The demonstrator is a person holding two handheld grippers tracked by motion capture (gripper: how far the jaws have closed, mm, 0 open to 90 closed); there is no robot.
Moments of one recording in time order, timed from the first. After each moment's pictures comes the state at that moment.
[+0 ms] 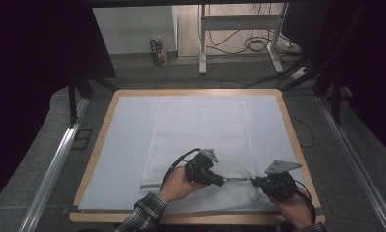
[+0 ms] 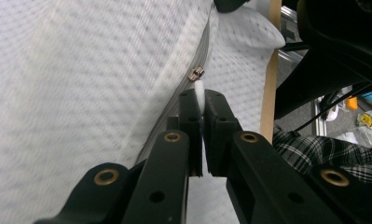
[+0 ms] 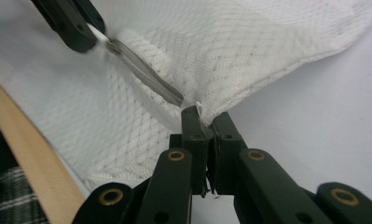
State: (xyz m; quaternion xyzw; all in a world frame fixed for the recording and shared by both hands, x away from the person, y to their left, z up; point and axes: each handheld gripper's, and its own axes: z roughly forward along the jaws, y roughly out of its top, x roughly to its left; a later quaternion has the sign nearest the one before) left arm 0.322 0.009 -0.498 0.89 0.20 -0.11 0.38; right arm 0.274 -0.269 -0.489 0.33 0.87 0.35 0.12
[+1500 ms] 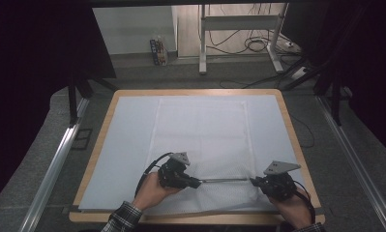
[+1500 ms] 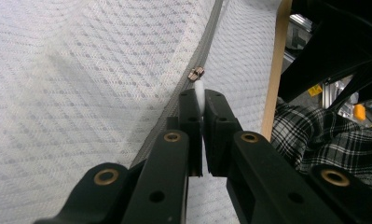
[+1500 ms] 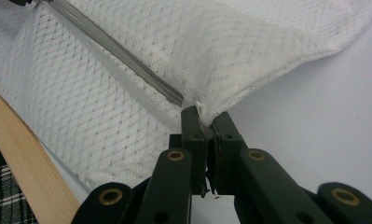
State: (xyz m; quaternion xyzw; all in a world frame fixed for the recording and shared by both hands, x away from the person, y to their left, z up) left arm 0.302 0.080 -0.503 0.88 0.24 -0.10 0.39; right arm 0.274 -0.267 -0.492 0.33 0.87 0.35 0.13
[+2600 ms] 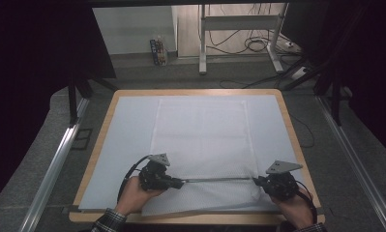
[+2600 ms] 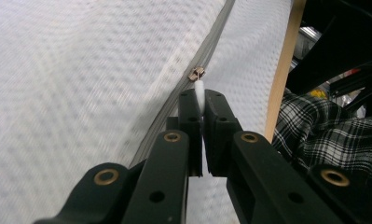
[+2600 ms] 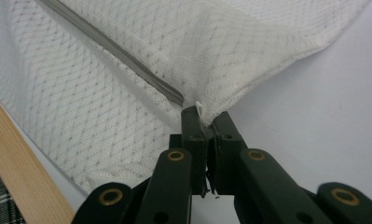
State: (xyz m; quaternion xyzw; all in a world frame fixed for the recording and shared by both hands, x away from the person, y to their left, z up) left arm 0.289 0.136 -0.506 0.87 0.29 -0.09 0.40; right arm 0.276 -0.273 -0.493 0.34 0.87 0.34 0.14
